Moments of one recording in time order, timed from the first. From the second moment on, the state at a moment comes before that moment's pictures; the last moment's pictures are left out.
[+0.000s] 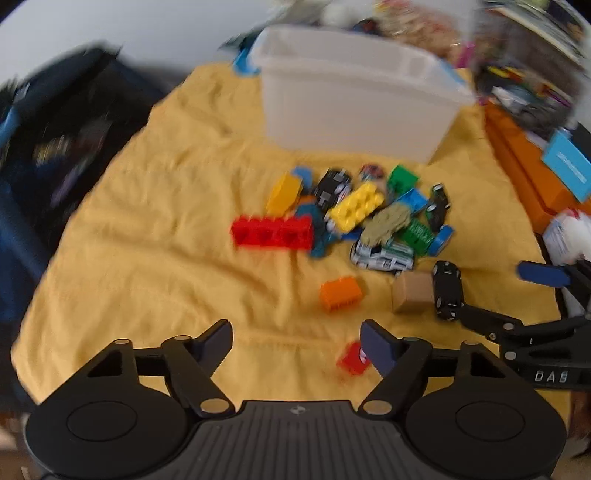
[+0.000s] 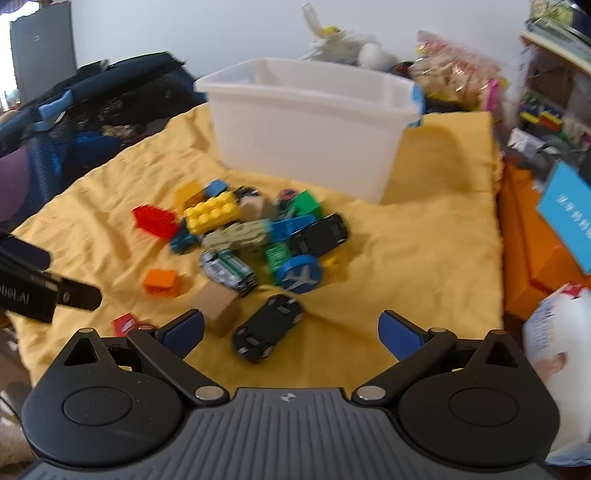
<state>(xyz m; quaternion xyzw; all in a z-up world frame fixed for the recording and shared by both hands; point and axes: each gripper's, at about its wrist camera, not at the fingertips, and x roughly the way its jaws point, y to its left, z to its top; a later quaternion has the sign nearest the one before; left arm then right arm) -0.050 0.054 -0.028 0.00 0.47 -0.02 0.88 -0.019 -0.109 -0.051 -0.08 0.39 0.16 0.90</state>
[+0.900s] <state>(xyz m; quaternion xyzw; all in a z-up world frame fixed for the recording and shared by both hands) -0.024 0.016 -0.033 0.08 0.45 -0.18 0.87 0.032 -0.133 -0.091 0.14 0.51 0.15 0.83</state>
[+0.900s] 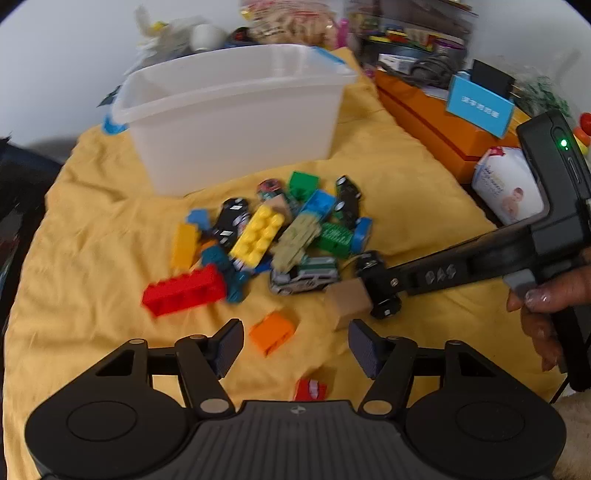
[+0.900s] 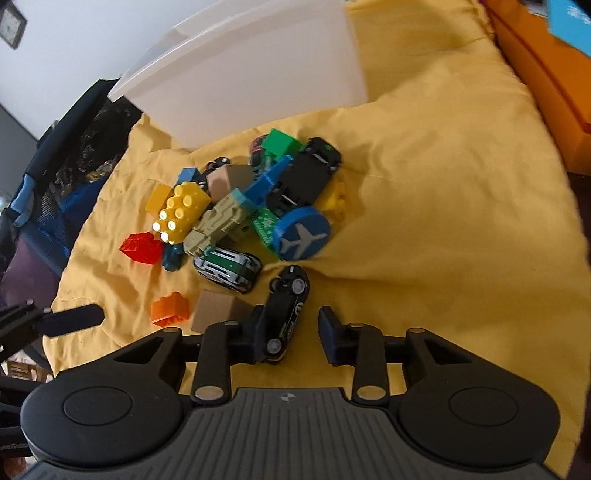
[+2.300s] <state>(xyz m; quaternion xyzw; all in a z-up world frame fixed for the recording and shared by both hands) -0.012 0.069 -0.065 0.00 0.51 -0.16 0.84 -0.019 -0.100 -0.065 -0.14 0.39 0.18 0.89</state>
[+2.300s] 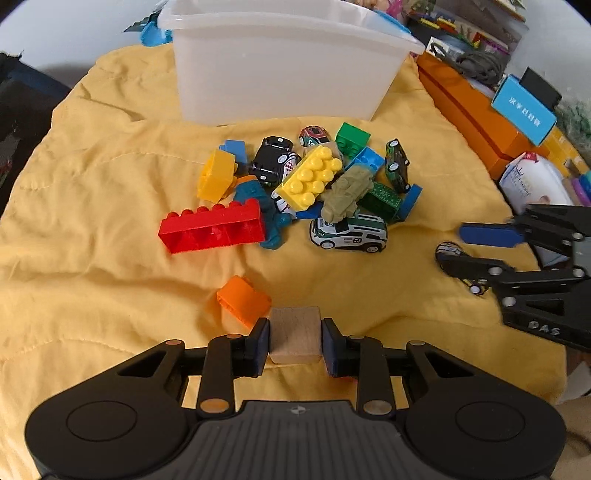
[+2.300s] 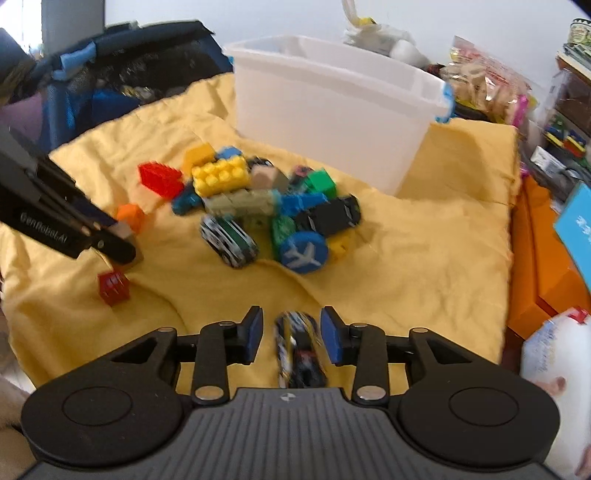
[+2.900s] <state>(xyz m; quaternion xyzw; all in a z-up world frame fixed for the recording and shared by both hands) -0.029 0.045 -0.050 -0.03 0.49 -0.17 0.85 0.030 -0.053 -0.091 -0.16 0.40 0.29 0.85</state>
